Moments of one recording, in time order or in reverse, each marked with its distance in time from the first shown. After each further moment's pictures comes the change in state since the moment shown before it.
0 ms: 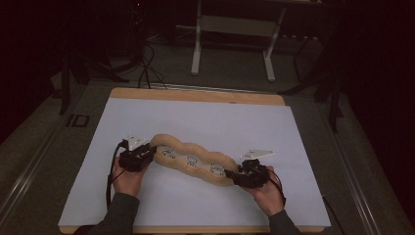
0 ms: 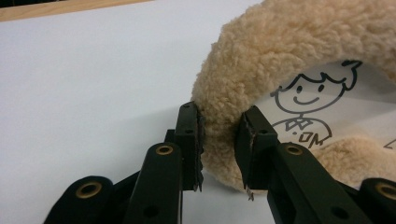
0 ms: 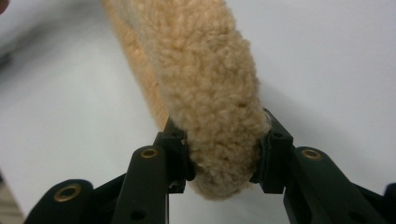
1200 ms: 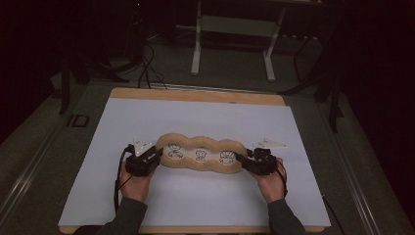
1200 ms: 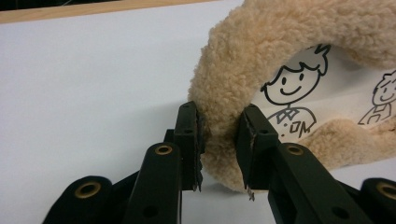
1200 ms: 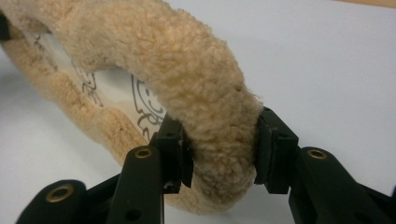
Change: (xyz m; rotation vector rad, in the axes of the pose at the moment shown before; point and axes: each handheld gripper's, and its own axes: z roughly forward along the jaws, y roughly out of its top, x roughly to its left) left arm -0.027 -0.002 -0.006 -0.037 0.012 -0.029; right arm -0.044 0.004 0.004 -0.165 -0.144 0.089
